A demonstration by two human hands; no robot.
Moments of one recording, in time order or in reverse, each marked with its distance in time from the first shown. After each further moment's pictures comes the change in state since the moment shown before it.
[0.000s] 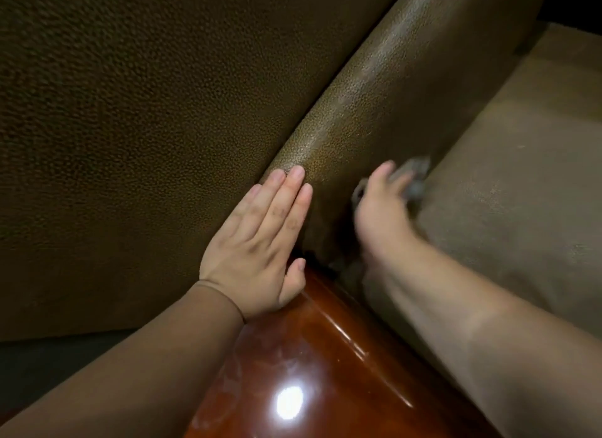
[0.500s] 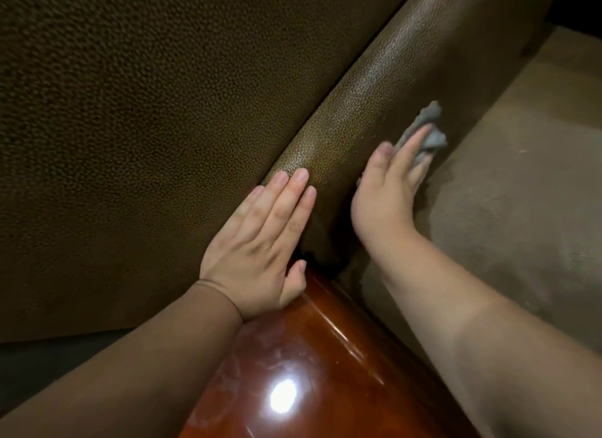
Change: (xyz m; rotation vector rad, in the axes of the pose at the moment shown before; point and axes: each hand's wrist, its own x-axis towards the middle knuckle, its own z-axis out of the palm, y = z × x) left_hand -0.005 -0.002 0.003 0.006 -0.042 -0.009; right_hand 0.019 -0.008 0.023 0.000 0.263 -0.184
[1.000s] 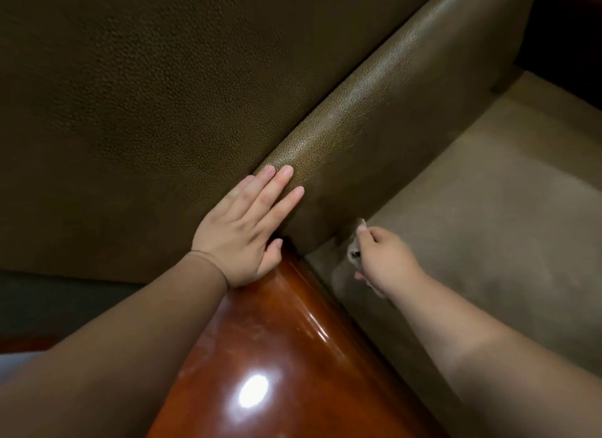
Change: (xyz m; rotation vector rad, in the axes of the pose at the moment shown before) left_hand -0.004 -0.004 0.007 -0.047 -0.016 -0.034; right_hand -0.037 0.056 -0.073 -0.299 -0.569 0.275
